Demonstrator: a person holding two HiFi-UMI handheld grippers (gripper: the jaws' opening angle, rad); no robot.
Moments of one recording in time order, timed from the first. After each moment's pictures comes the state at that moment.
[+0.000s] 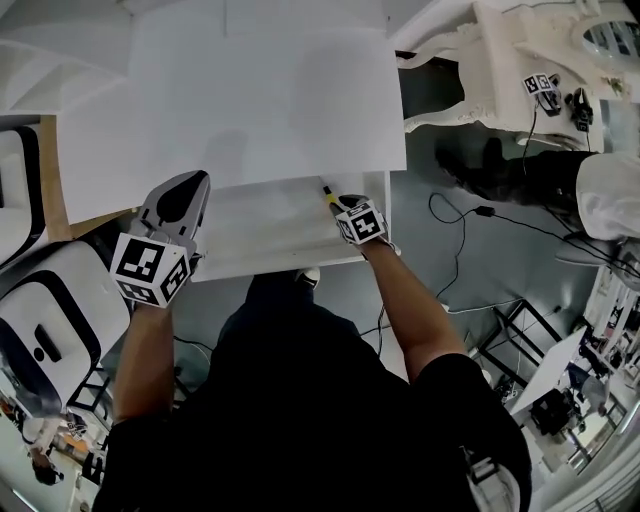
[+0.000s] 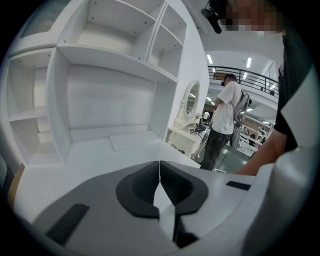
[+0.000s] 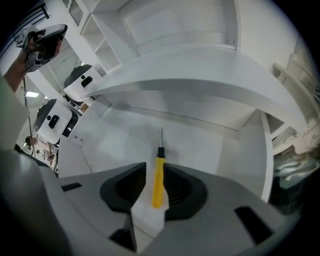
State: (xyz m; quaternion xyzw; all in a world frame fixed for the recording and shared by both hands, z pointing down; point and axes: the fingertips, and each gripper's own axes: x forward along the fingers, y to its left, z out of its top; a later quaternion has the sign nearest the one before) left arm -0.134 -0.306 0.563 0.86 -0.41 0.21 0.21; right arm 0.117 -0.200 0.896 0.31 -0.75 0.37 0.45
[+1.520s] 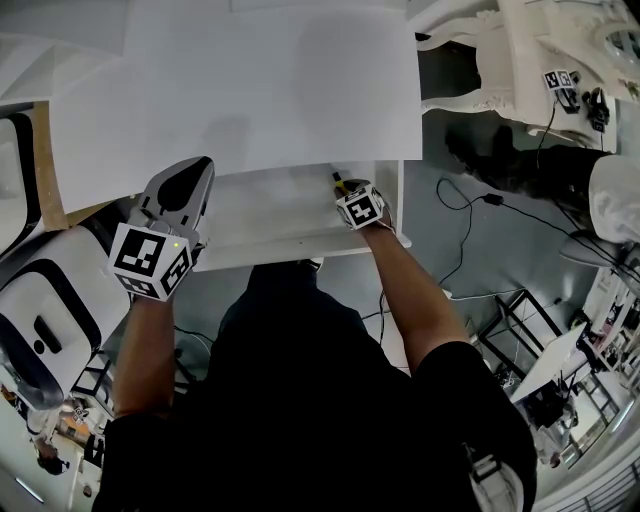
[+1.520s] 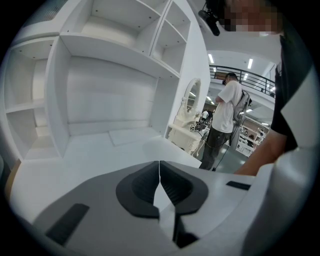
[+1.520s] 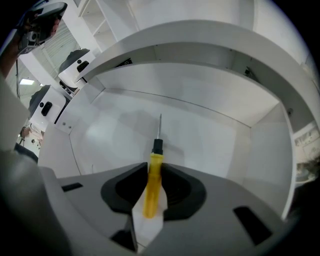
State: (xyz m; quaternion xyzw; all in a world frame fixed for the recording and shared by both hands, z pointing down) left arm -0.139 -0.311 0.593 0.86 -0.40 0.21 0.22; right arm 0.109 -0.199 0.940 0.30 -0.73 0.34 0.51
